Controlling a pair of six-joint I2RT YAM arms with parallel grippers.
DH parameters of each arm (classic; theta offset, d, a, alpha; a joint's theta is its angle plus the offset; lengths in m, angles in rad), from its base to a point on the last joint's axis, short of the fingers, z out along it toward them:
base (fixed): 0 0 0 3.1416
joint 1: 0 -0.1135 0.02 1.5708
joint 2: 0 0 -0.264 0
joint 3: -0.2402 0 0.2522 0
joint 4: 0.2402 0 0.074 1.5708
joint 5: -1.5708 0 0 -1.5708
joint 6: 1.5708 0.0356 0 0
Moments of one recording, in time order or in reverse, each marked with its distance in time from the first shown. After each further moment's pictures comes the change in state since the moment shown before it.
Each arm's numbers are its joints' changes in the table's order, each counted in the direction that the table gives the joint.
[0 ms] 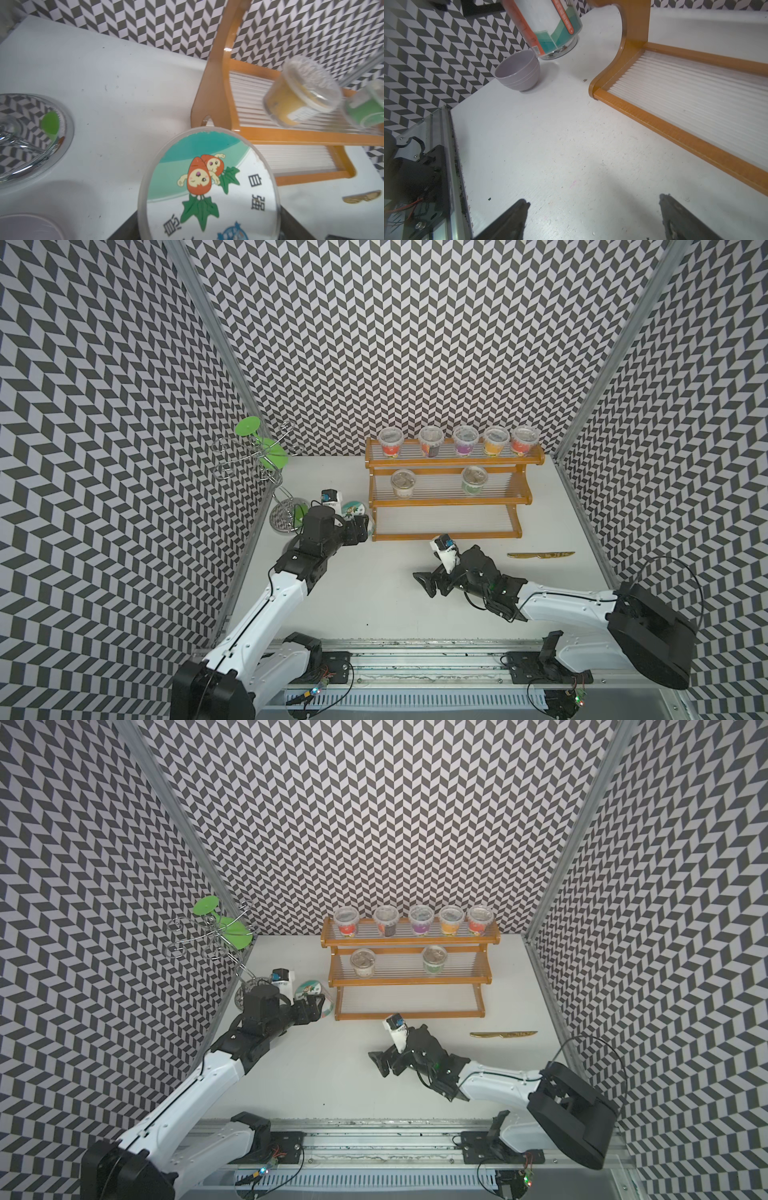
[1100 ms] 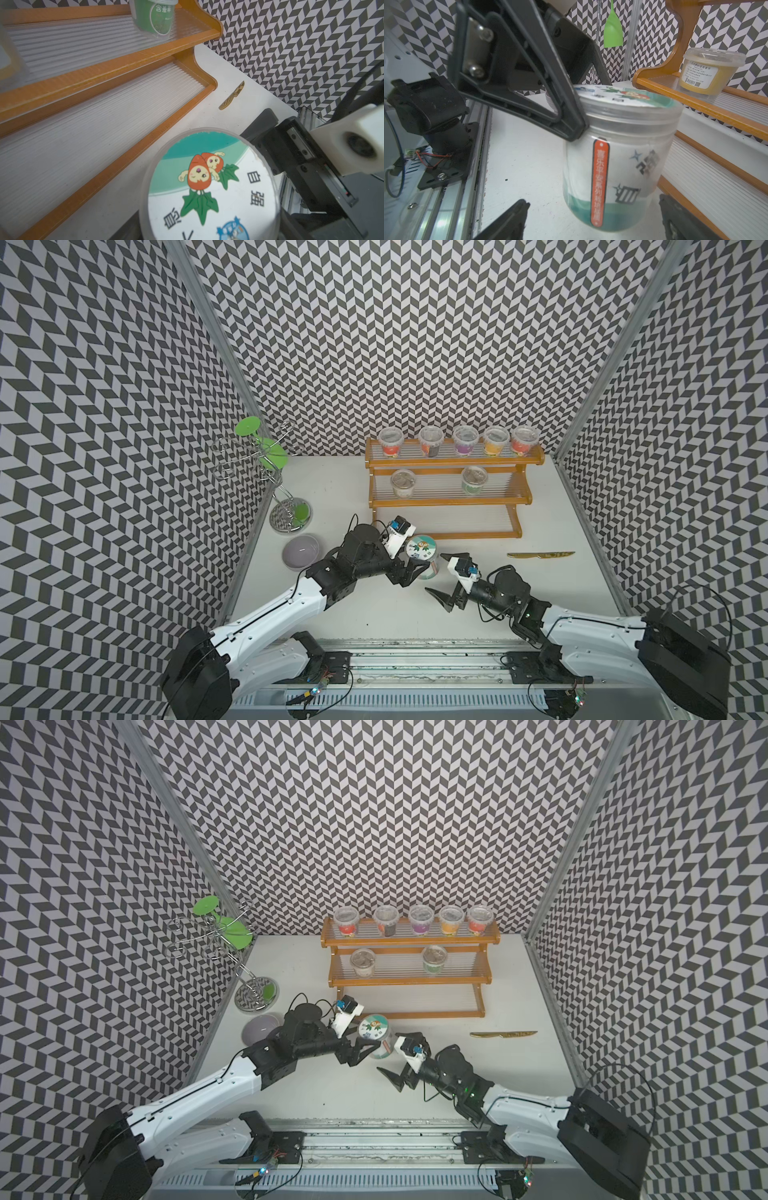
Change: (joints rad) left arm 0.430 0.097 0.034 -0.165 -0.298 0.228; right arm 0.007 -0.182 0.267 -0.386 0.156 -0.295
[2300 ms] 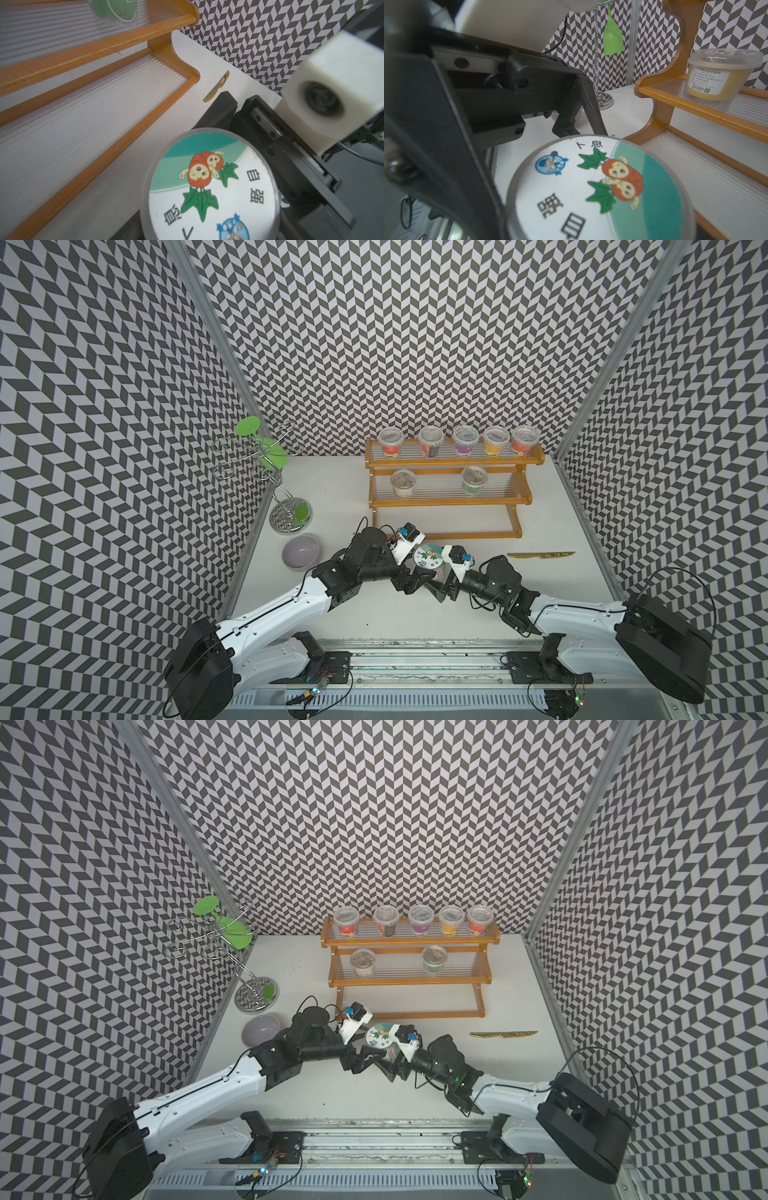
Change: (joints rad) left arm 0.059 0.035 0.000 -0.005 -0.019 0.035; right arm 0.024 0.117 -0.093 -0.042 0.056 0.077
